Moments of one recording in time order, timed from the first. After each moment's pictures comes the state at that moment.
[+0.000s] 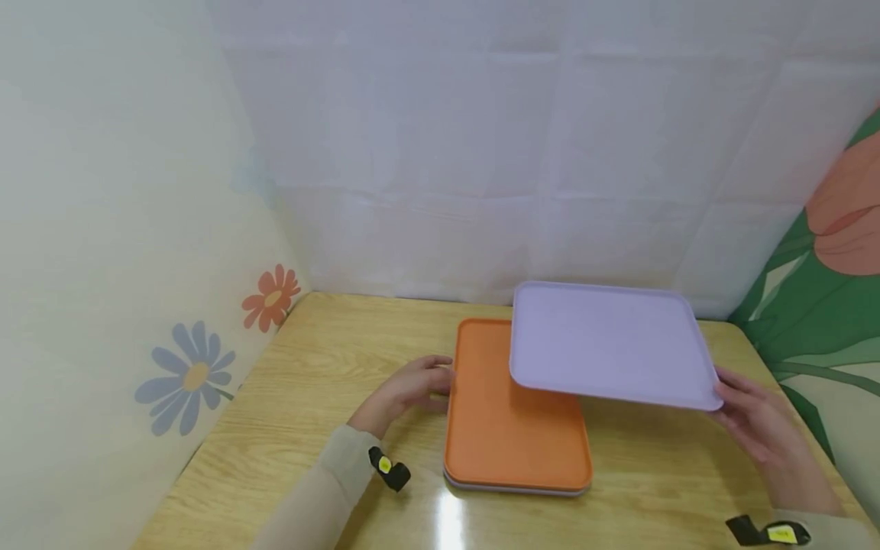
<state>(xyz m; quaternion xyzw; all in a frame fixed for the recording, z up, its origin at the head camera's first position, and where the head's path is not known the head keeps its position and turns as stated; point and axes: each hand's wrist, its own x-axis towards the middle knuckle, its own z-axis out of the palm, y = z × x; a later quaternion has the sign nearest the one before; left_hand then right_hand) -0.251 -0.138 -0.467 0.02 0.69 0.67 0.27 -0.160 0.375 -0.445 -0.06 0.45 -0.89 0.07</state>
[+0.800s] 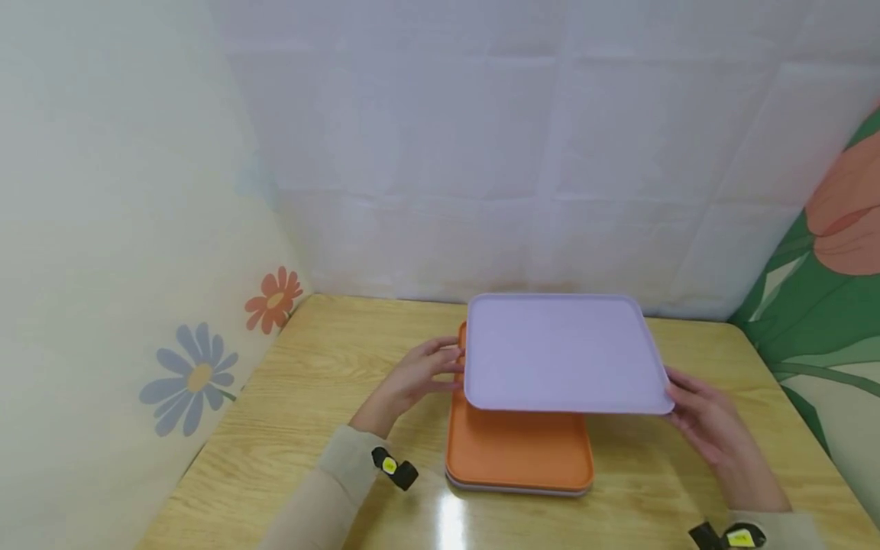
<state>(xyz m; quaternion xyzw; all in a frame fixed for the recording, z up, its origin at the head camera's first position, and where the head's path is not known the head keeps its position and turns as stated) -0.248 -0.126 -0.441 0.04 0.66 0.72 0.21 -0.161 0.313 -0.442 -0.01 0.51 -0.86 0.06</state>
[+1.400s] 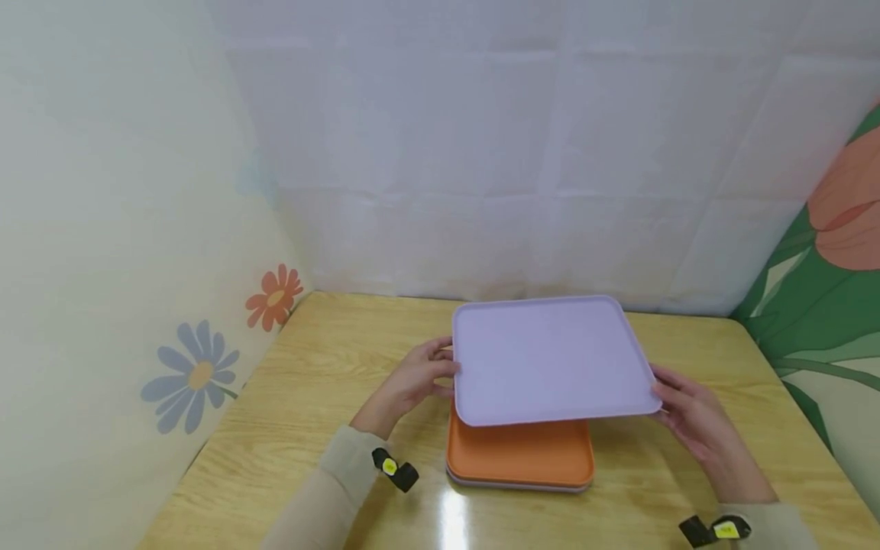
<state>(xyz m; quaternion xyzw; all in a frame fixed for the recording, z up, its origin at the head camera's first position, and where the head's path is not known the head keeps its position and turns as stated) -0.243 -0.125 -0.443 0.05 0.66 0.72 0.21 -0.164 0.300 -0.446 0.02 0.58 -0.81 0.07</state>
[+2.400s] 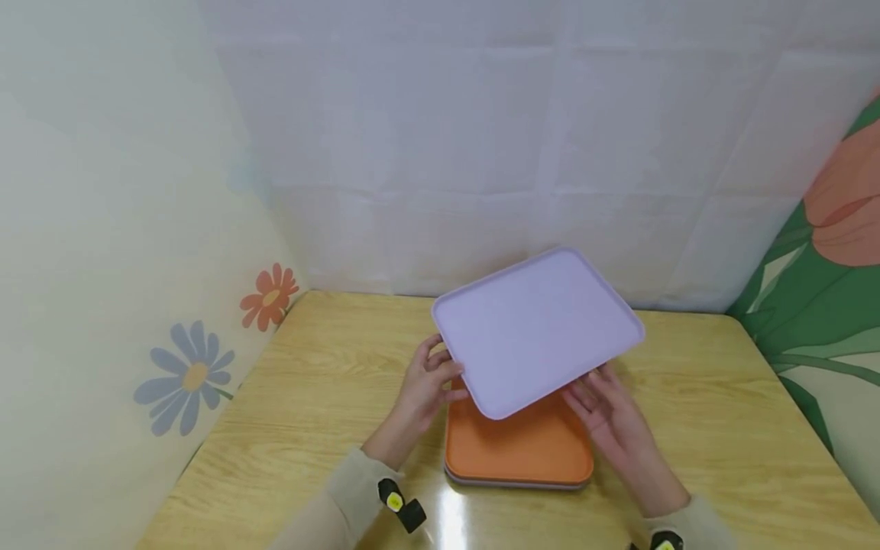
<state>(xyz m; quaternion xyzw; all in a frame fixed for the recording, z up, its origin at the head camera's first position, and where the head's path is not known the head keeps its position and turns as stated) -0.213 -0.096 -0.450 -0.02 0.56 0.83 0.06 -0.164 0.193 -0.461 -0.06 0.35 -0.93 0.07</state>
